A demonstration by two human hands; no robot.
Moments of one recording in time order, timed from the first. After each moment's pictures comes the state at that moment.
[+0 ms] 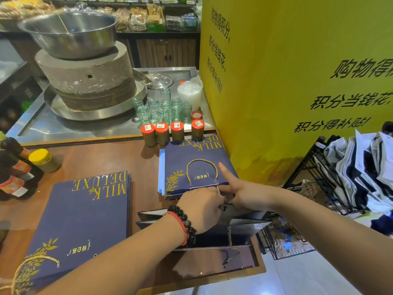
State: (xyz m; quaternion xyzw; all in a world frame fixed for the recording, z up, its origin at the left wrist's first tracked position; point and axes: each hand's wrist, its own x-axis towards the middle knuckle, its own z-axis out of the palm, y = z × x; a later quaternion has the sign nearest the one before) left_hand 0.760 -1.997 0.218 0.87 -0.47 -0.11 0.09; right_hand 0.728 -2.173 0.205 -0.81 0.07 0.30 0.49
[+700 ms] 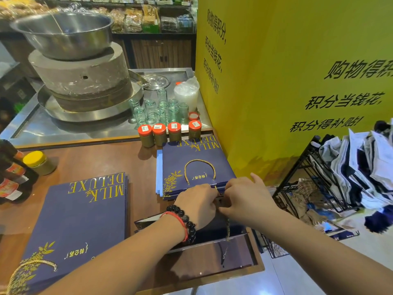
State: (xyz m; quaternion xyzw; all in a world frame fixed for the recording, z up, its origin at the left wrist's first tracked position) left_hand 0.767 -1.998 0.214 0.89 -0.41 -0.15 0.12; right_hand 0.699 -2.131 0.229 -0.99 0.08 0.09 -0.01
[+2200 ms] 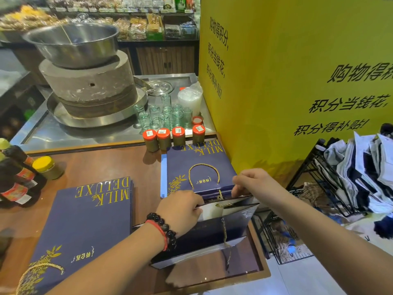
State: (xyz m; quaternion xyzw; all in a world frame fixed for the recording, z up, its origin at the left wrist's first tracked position) left_hand 0.783 -1.954 0.214 0.90 -0.40 -0.12 0.12; right_hand 0.710 -2.159 0.246 -0.81 0.22 0.04 0.54
